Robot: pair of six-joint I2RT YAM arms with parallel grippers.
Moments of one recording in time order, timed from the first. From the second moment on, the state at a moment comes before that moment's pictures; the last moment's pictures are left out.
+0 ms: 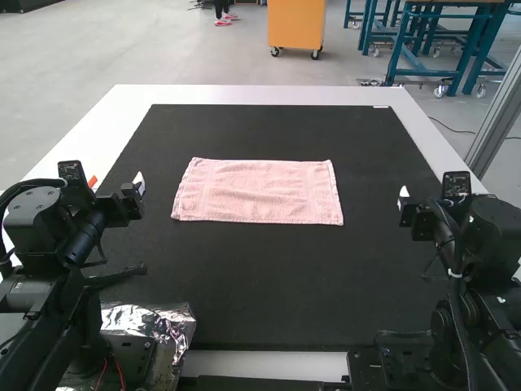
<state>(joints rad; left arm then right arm) 0.07 0.01 0.01 -0.02 0.04 -0.12 0.09 0.01 0.01 -0.07 0.15 -0.16</state>
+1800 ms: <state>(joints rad) 0.07 0.28 0.28 0.17 0.05 0.36 0.08 0.43 0.45 0.13 0.00 -0.31</state>
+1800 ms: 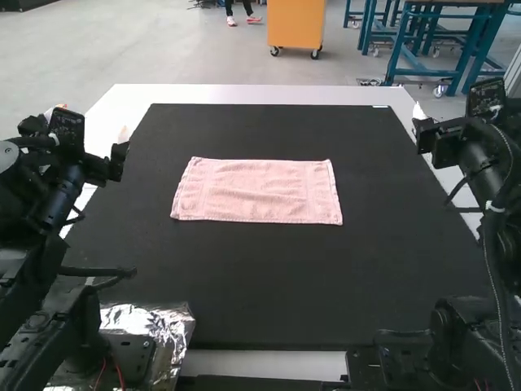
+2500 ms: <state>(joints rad) 0.02 1.45 0.84 -0.15 0.17 0.01 0.08 1.43 0.74 -0.19 -0.23 0.06</state>
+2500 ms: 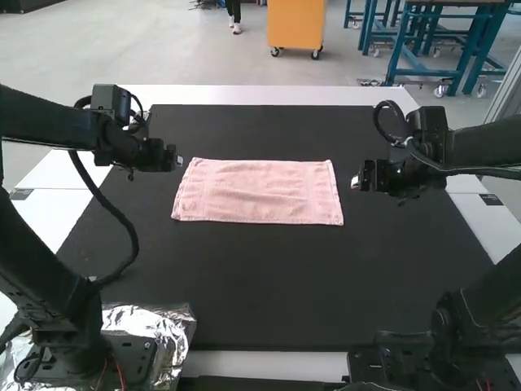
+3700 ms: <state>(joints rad) 0.01 2.03 1.22 -0.05 0.07 0.06 0.17 2.14 1.35 -0.08 -0.19 0.01</state>
